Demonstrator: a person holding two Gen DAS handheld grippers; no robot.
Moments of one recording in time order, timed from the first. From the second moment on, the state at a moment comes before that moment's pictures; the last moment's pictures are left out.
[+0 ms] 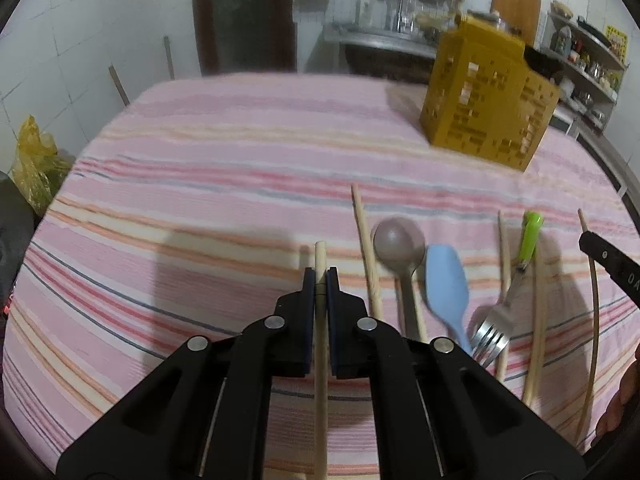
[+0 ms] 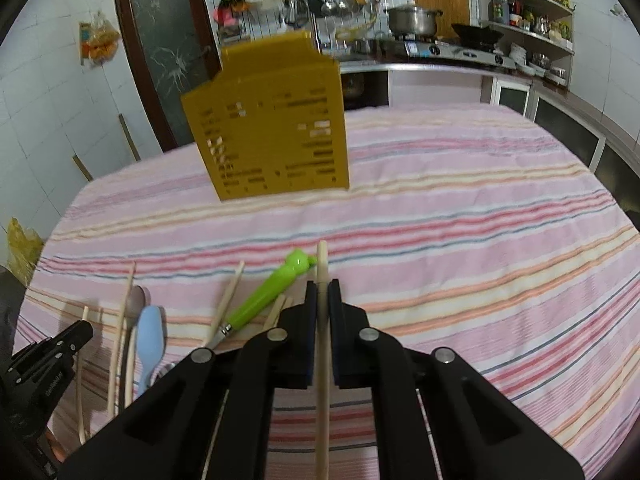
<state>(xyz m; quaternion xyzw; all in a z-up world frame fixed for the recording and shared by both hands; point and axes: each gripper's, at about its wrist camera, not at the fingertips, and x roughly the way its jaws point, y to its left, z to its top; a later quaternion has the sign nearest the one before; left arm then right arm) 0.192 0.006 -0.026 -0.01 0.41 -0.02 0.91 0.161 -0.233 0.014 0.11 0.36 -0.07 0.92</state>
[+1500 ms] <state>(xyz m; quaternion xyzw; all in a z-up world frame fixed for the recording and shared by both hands) 0.176 -0.036 0.135 -0.05 0.17 -0.07 0.98 0.149 -0.279 0.113 0.08 0.17 -0.03 0.98</state>
